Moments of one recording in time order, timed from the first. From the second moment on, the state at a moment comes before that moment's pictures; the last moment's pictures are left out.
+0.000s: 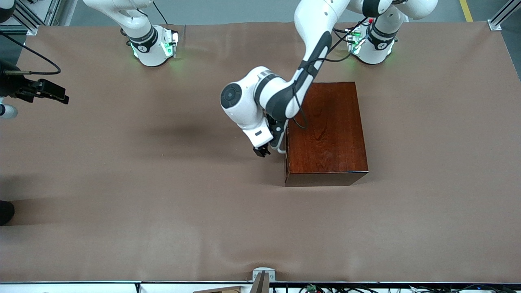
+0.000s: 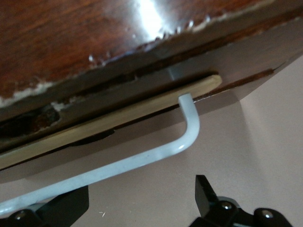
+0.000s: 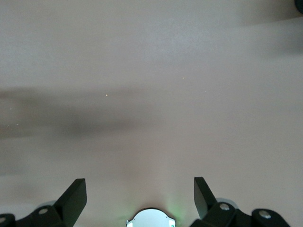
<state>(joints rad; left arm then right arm) -1.04 0.87 0.29 -1.15 0.00 1.79 -2.05 0.01 0.00 -0.05 -1.56 -0.01 1.41 0.02</state>
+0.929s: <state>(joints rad) -0.92 0.50 0.31 -1.16 0.01 1.73 -1.51 0.01 0.00 -0.05 -1.56 -0.01 1.41 0.02</state>
